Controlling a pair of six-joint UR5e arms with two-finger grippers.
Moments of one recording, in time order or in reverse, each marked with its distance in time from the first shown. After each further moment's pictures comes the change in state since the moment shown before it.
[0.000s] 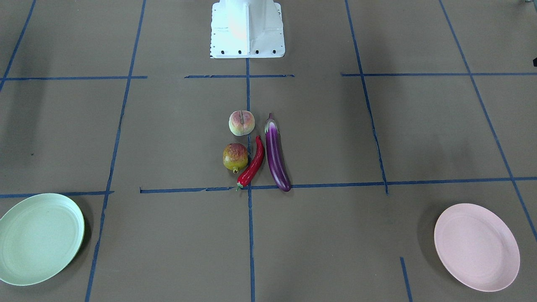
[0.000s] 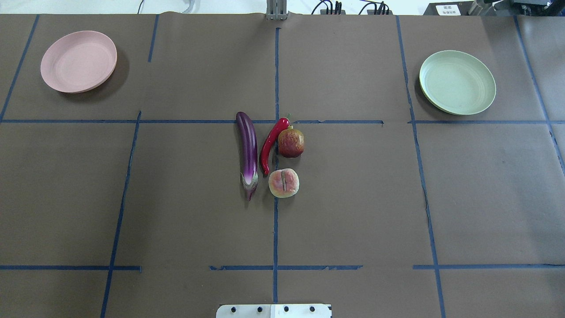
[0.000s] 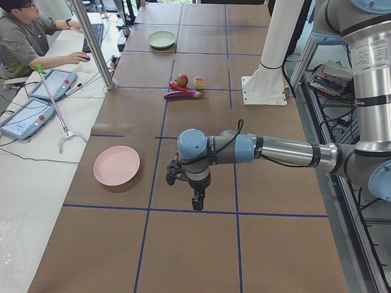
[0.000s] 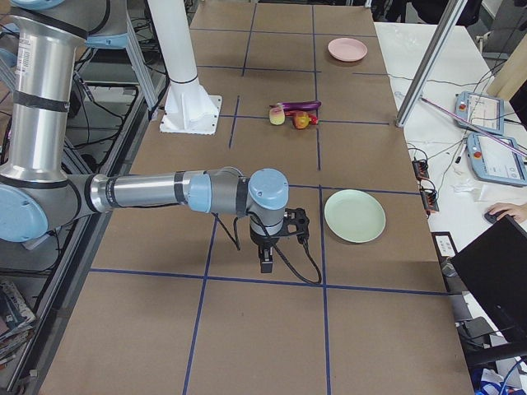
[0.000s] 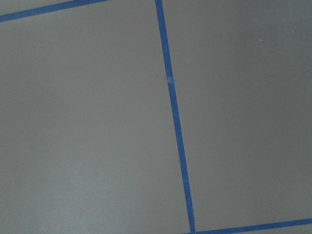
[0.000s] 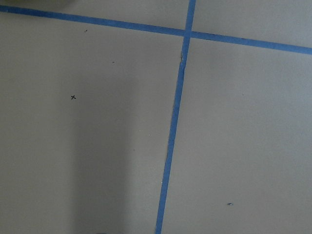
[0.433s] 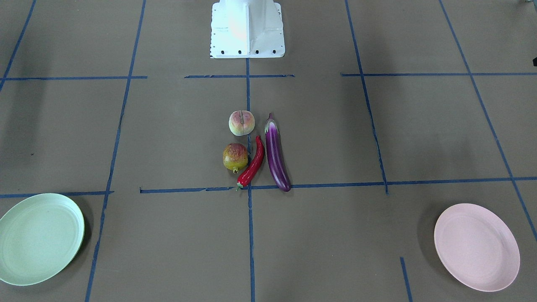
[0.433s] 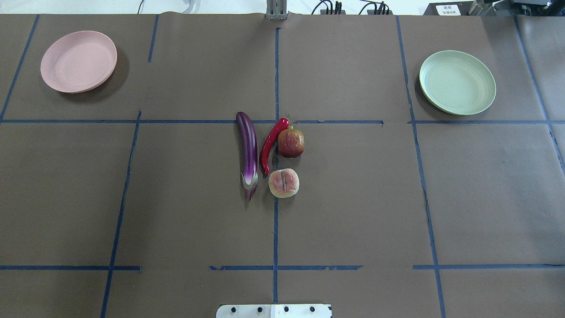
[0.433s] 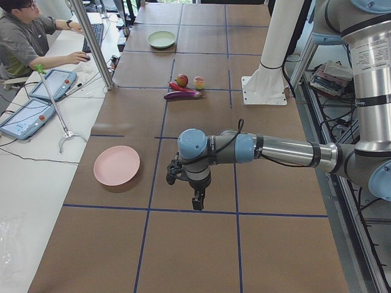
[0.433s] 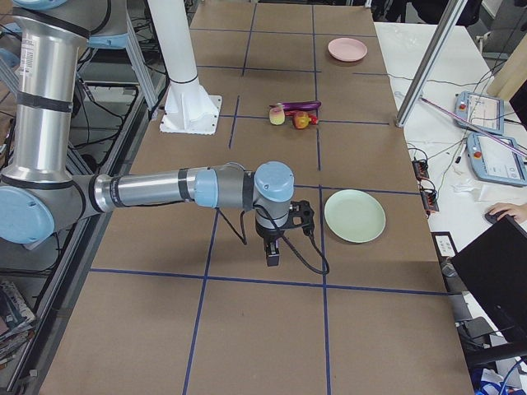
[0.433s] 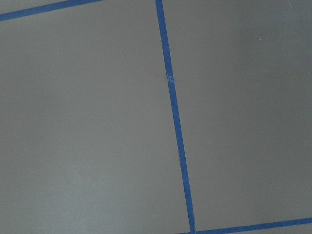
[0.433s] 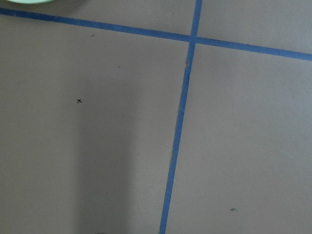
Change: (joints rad) left arm 0.000 0.001 -0.006 0.000 0.000 0.001; right arm -0.044 0.044 0.011 0.001 0.009 0.001
